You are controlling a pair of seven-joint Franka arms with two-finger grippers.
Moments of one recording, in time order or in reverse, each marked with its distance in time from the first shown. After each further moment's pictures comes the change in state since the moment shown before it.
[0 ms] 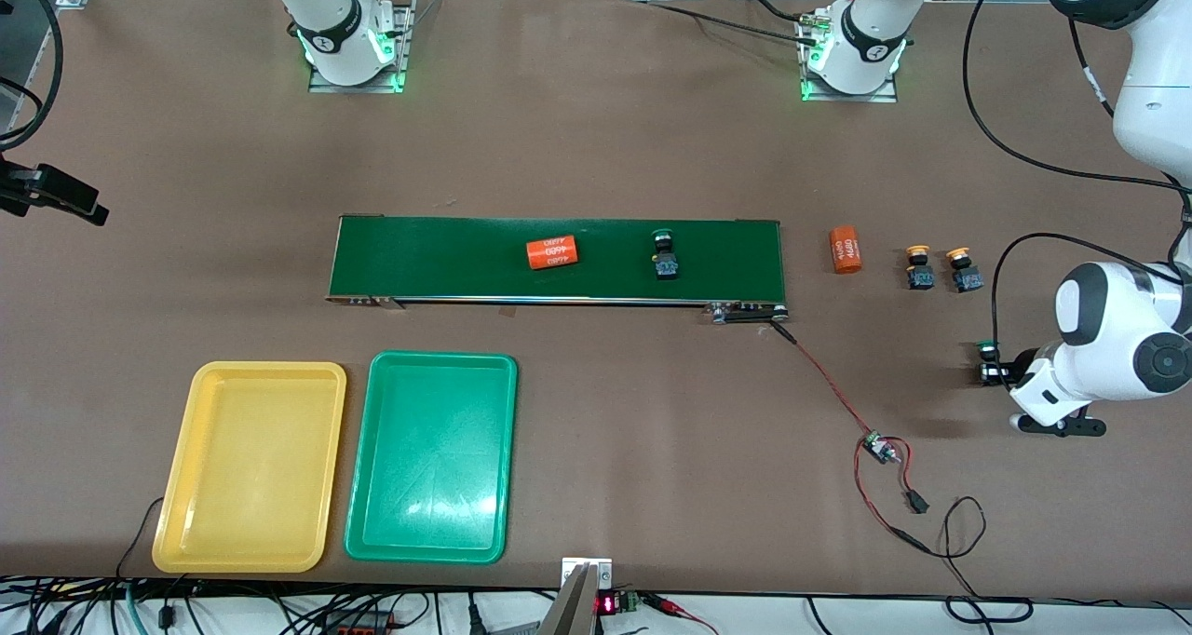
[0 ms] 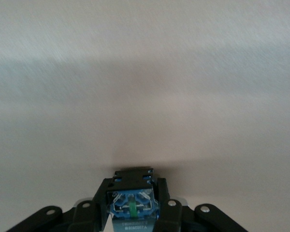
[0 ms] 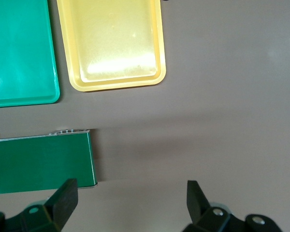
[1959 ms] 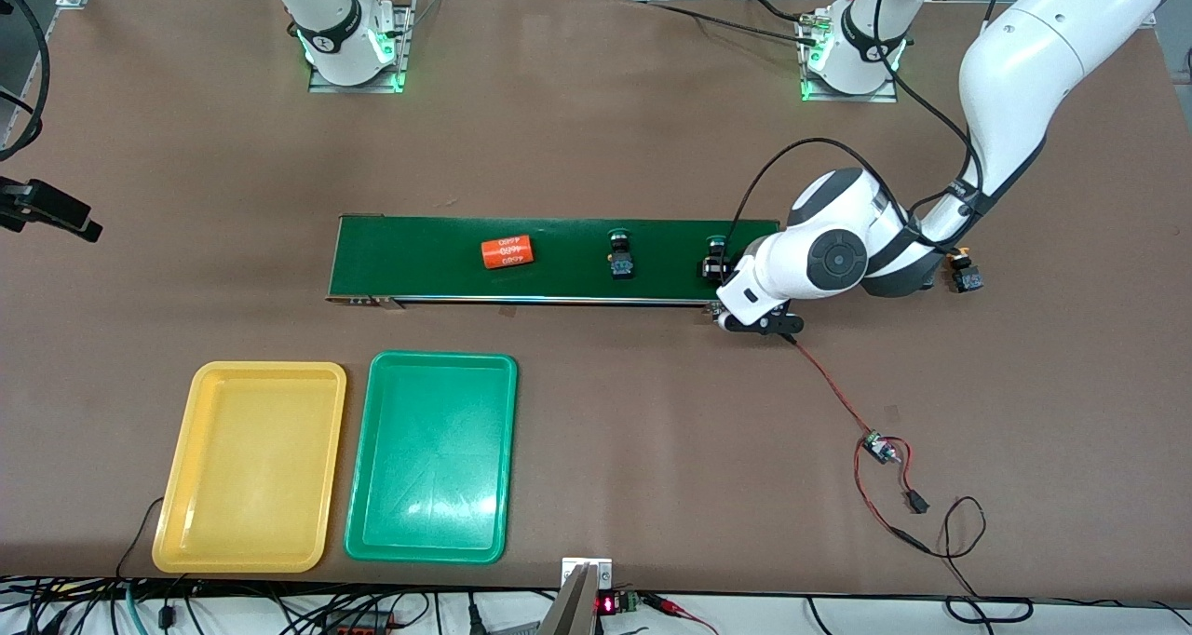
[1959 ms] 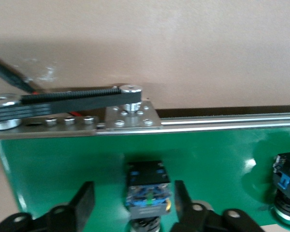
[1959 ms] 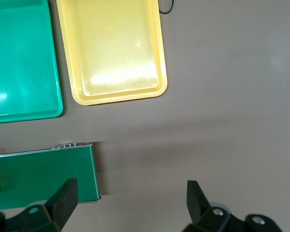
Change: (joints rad) left arm -0.141 -0.086 -0.539 -0.357 -0.086 -0.003 -0.700; right arm -0.020 0.023 -0.003 -0.002 0.035 0.062 -0.001
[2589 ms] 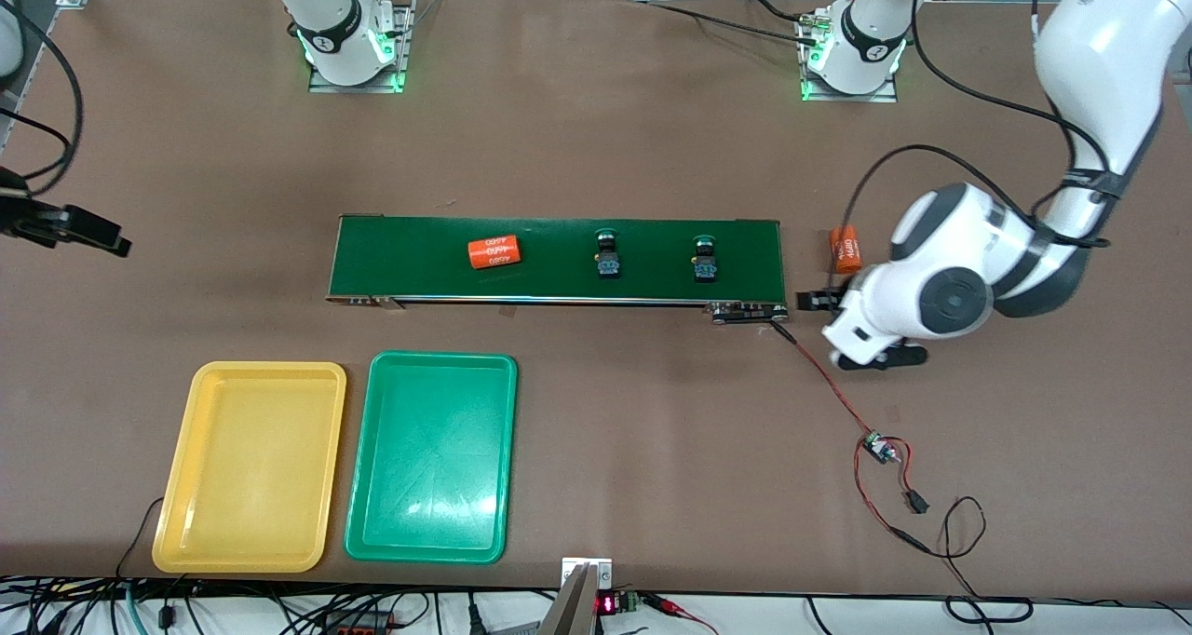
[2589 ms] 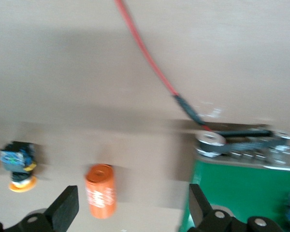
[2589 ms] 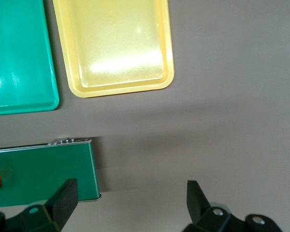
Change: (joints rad) left arm 0.110 -0.073 0.094 0.149 0.083 -0.289 0.128; right arm 0.017 0.079 0.010 -0.001 0.010 0.003 0.000
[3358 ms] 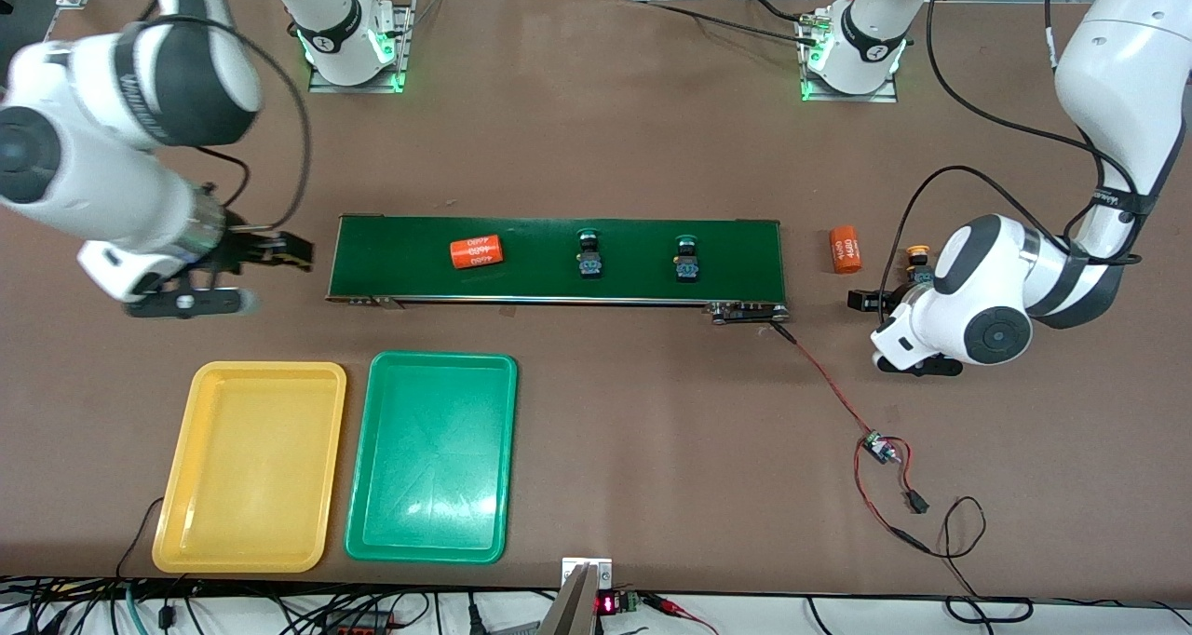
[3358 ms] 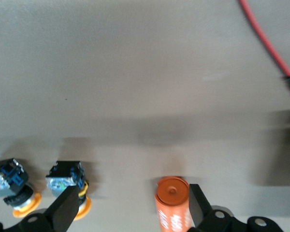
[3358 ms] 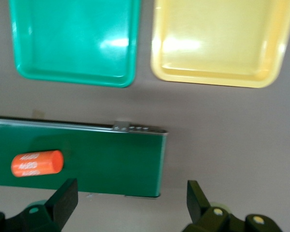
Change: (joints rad) left arm -0.045 -0.018 0.222 -0.081 -0.007 0.050 0.261; right arm 0.328 0.101 0.015 0.001 0.005 0.011 0.134
